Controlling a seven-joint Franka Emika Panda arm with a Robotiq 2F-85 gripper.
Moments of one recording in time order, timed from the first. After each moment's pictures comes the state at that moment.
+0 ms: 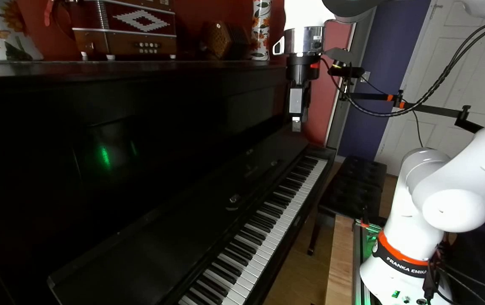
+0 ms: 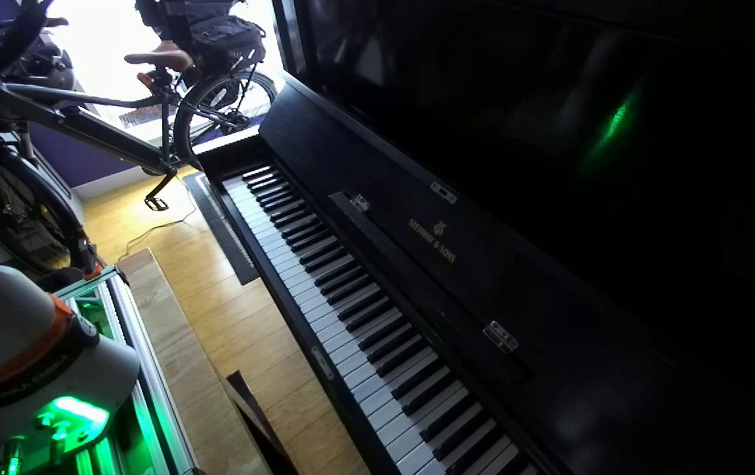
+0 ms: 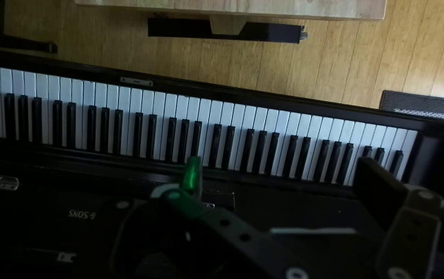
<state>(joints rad) 0.03 -0.68 0.03 -2.31 0.01 1.52 0.00</state>
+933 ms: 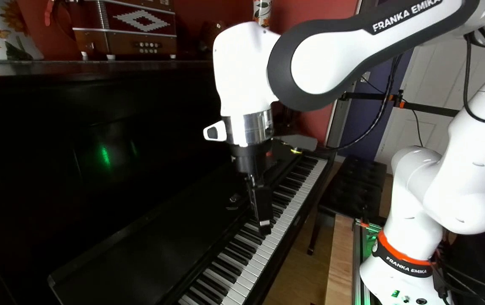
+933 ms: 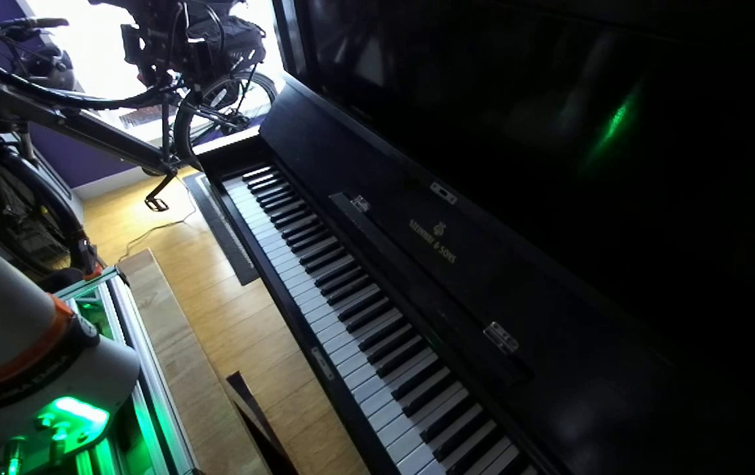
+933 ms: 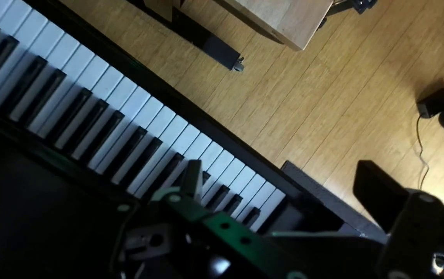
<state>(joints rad) 0.30 -0.32 0.23 -2.37 0.22 1.87 -0.17</state>
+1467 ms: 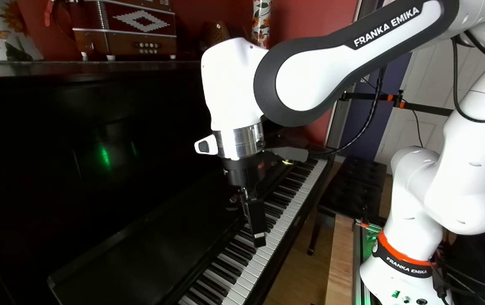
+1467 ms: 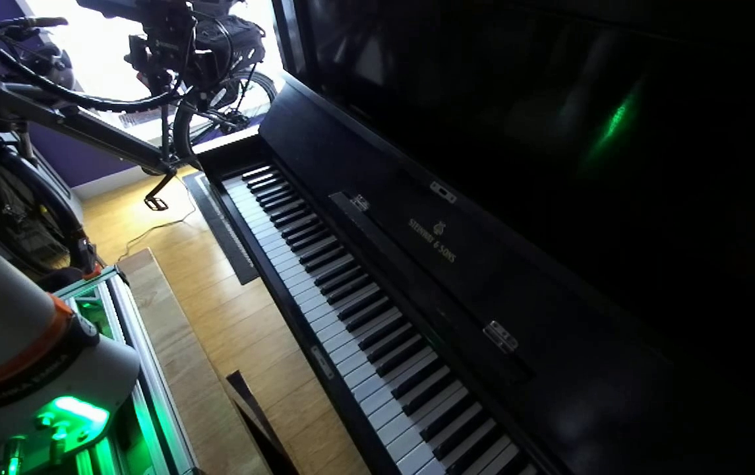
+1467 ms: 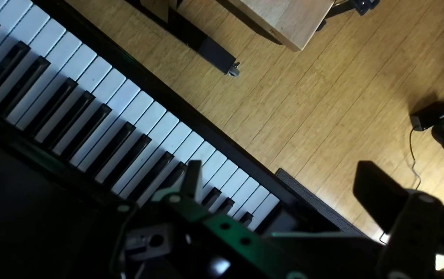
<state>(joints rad) 0.31 -0.25 0.24 -2.35 0.22 1.90 -0.20</state>
